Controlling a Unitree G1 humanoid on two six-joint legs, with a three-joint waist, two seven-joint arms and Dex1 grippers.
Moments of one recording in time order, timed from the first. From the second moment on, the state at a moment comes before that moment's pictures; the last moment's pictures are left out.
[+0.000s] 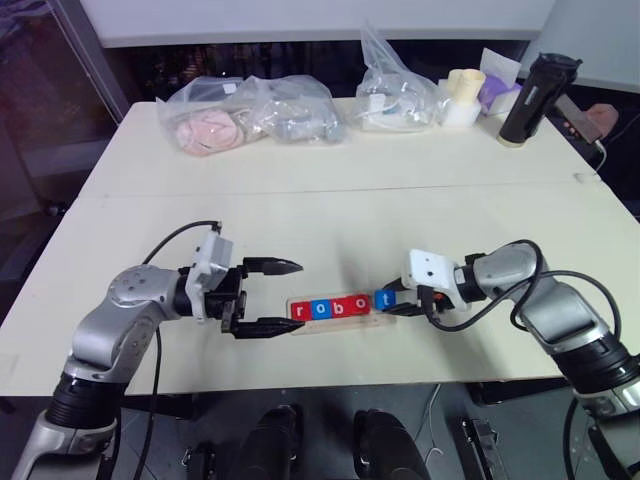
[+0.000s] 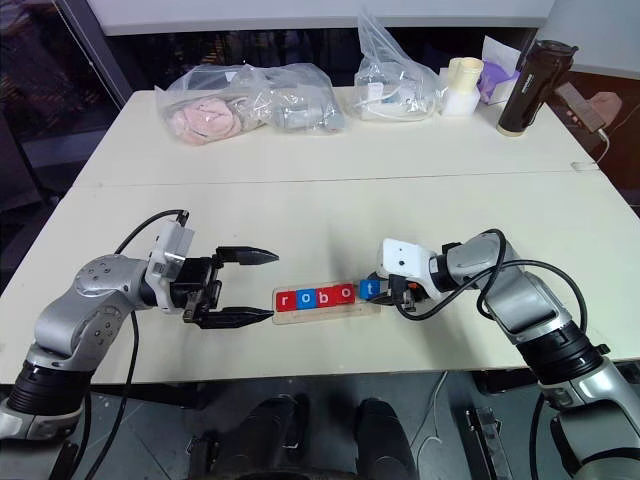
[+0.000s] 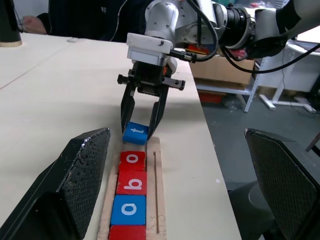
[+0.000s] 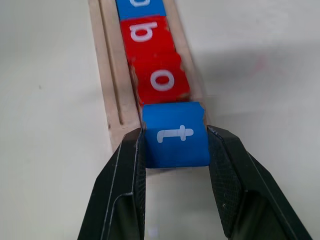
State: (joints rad) left arm -0.29 0.64 -0.01 -0.25 -0.64 0.37 -1.27; right arm -0.48 -0.84 0.30 -0.10 0.12 0.38 1.22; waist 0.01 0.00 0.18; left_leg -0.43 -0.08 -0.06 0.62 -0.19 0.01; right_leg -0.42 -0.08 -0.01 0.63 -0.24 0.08
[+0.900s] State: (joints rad) left arm -0.29 0.63 -0.01 -0.26 -0.64 0.36 -1.24; right arm -0.49 -0.80 0.31 -0.06 0.08 0.34 1.26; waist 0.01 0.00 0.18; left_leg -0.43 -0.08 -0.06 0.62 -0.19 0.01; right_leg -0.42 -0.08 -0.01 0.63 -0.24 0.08
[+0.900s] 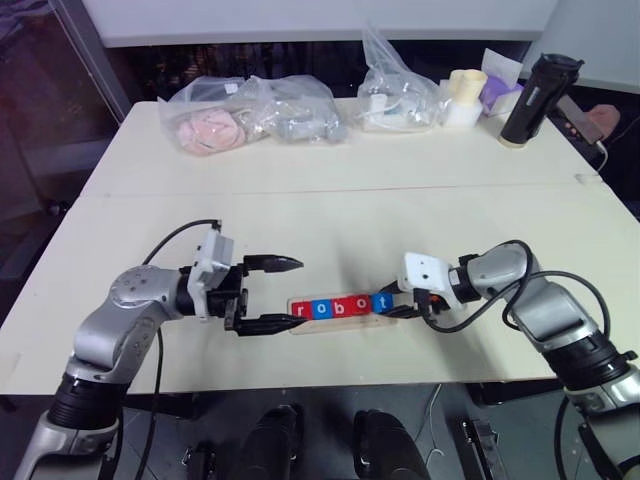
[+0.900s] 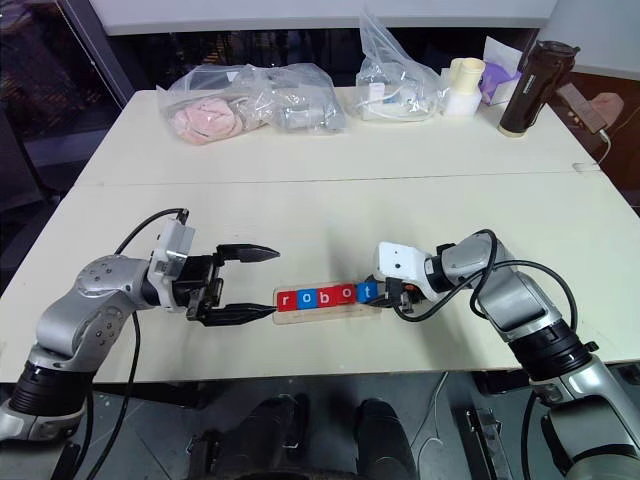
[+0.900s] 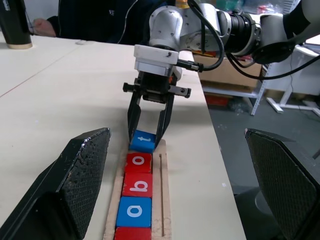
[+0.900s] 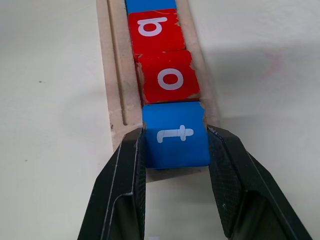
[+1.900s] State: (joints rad) left arm -0.29 0.62 -0.01 -0.26 -0.64 0.36 -1.23; right arm -0.56 -0.82 0.26 0.03 0.04 0.29 1.19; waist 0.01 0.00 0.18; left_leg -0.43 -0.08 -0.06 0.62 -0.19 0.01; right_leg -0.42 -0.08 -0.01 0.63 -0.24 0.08
